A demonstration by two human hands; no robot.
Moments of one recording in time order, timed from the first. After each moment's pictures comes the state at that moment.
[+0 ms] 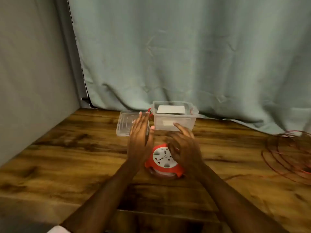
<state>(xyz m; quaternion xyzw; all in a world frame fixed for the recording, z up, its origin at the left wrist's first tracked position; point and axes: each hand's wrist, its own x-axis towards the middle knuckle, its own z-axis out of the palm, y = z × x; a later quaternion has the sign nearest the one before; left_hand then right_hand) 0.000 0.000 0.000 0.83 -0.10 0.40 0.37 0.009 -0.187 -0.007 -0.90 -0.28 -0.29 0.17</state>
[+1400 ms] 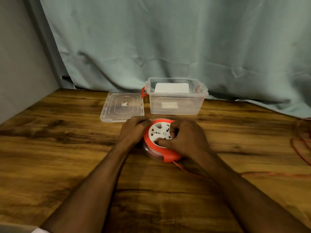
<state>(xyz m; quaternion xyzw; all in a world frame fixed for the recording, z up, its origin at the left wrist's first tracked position) 0.084 0.010 -0.052 0.86 0.00 0.10 0.50 0.049 -0.180 -0.021 -0.96 -0.13 -0.13 0.23</state>
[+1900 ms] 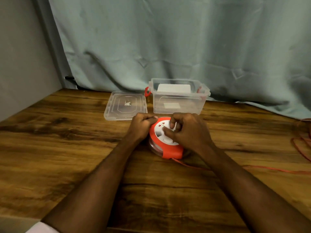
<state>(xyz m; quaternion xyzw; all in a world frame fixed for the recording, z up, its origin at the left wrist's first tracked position) 0.091 0.008 -0.056 0.79 -0.07 0.10 0.60 0.061 -0.178 -0.030 -0.92 -0.21 -0.24 0.23</state>
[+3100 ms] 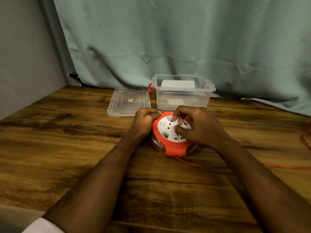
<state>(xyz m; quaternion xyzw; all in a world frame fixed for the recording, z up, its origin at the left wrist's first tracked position) 0.094 0.008 -0.061 0.74 -0.09 0.11 0.65 0.061 -0.197 -0.015 -0.92 -0.29 -0.17 0.20</state>
